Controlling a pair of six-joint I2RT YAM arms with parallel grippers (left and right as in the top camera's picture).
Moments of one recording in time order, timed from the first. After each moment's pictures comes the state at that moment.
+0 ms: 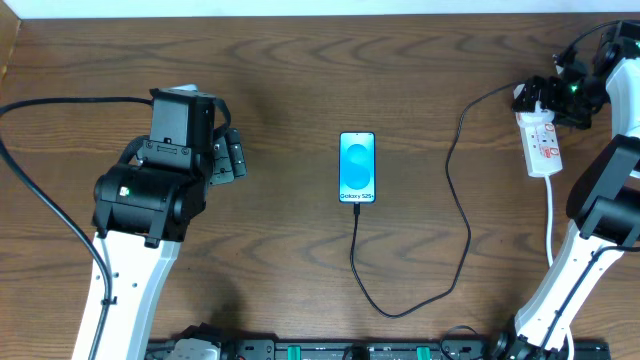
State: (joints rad) left arm -0.22 1.22 1.40 -1.15 -0.30 -0.33; right arm -0.36 2.36 2.07 -1.17 -0.35 -0.12
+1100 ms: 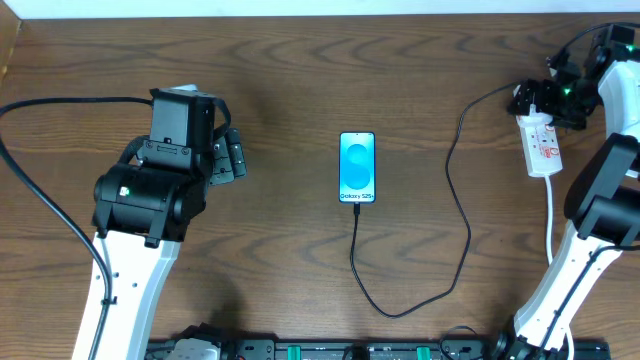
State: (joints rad) left arm -0.22 1.22 1.40 -1.15 -0.30 -0.33; right arm -0.33 2.36 2.02 -1.11 -0.31 -0.13
